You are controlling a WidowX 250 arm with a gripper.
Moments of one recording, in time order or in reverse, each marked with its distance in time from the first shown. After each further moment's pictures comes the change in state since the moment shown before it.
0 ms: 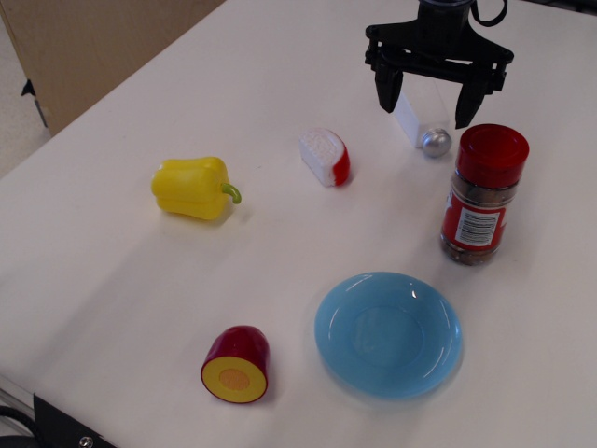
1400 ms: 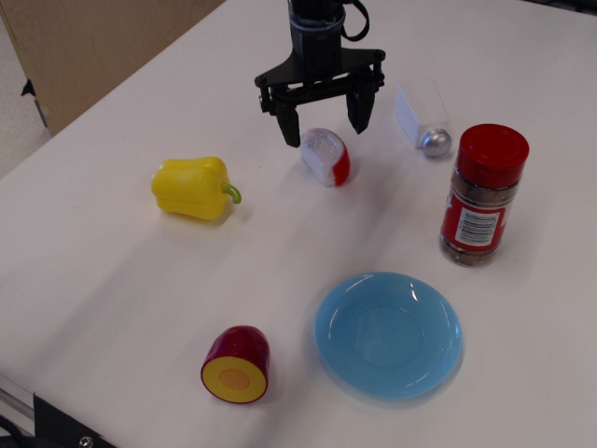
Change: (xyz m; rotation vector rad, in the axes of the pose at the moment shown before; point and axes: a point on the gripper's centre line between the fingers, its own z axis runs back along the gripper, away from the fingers) arm -0.016 0.081 -0.037 -0.007 0.098 0.594
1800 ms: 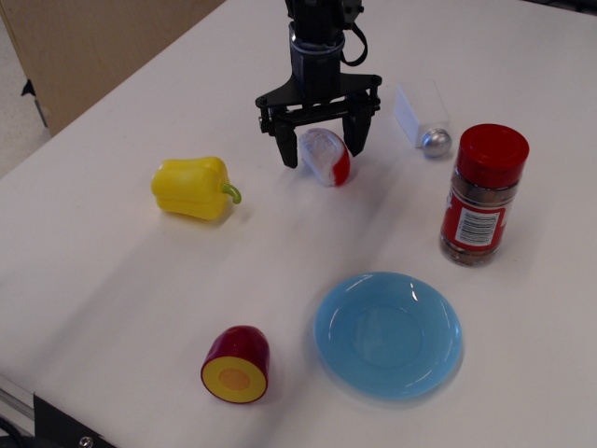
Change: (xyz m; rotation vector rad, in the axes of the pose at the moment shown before) arm -0.004 0.006 -0.019 0.057 0.043 0.016
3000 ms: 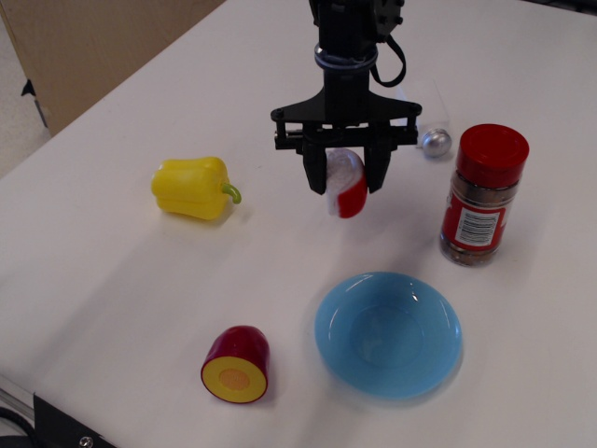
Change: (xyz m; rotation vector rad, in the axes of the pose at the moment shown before) arm -0.072 0.003 0.037 -0.015 0.031 -0.241
